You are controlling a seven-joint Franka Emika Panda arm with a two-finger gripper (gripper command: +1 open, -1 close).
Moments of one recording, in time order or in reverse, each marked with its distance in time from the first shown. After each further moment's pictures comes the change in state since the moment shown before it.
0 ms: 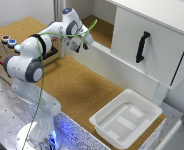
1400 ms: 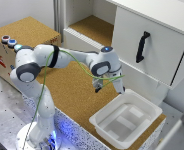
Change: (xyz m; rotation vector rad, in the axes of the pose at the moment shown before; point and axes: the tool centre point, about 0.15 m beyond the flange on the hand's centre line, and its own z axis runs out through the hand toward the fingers) arm -0.099 0.369 0.137 -0.308 -0.208 0.813
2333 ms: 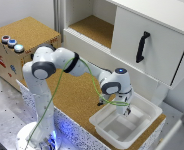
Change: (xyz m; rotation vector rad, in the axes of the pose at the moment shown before) arm 0.025 0.024 0.118 -0.078 -0.053 0.352
